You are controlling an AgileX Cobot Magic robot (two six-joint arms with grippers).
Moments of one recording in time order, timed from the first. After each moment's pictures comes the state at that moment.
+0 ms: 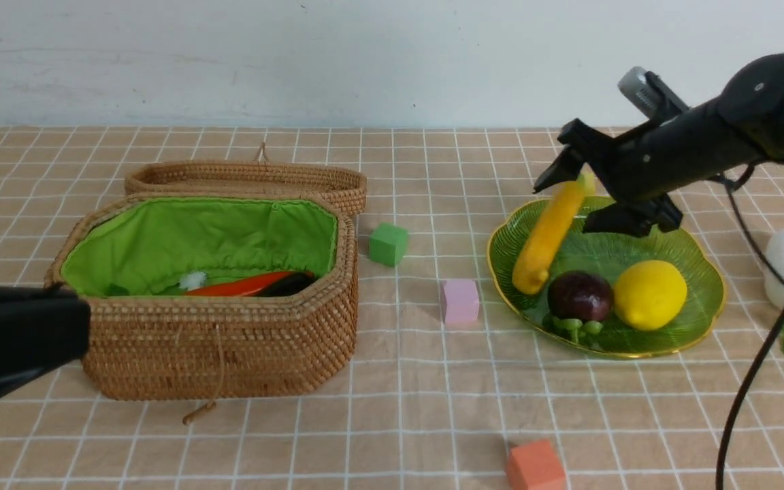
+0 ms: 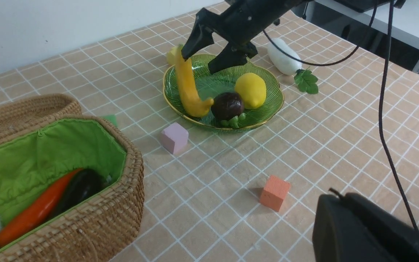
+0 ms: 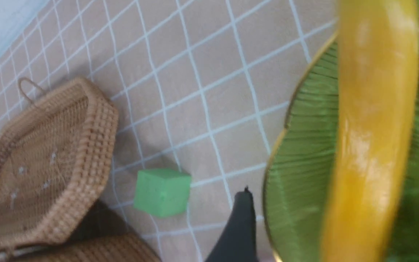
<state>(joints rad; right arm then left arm) 0.07 2.03 -1.66 0.67 0.71 0.07 -0.78 0.59 -0.93 -0.02 0.74 -0.08</state>
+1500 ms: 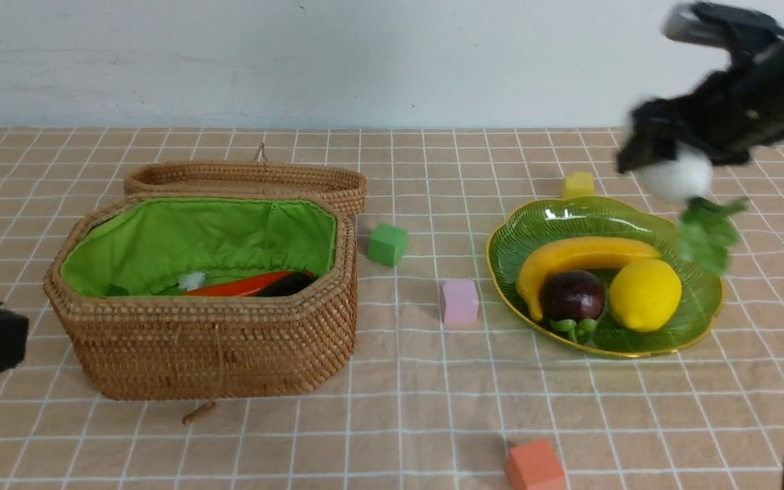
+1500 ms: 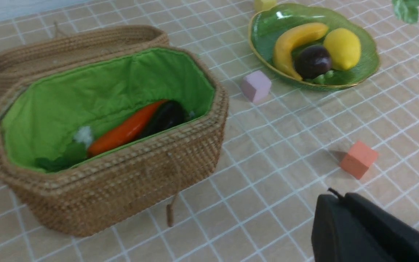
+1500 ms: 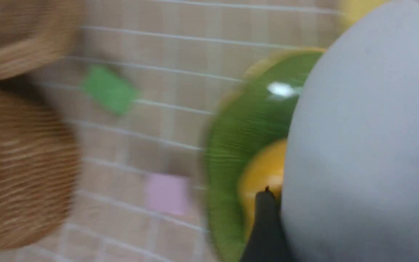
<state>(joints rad) 0.13 1.84 -1.73 0.49 0.90 -0.38 -0.78 0.59 -0.89 0.32 0.89 -0.40</state>
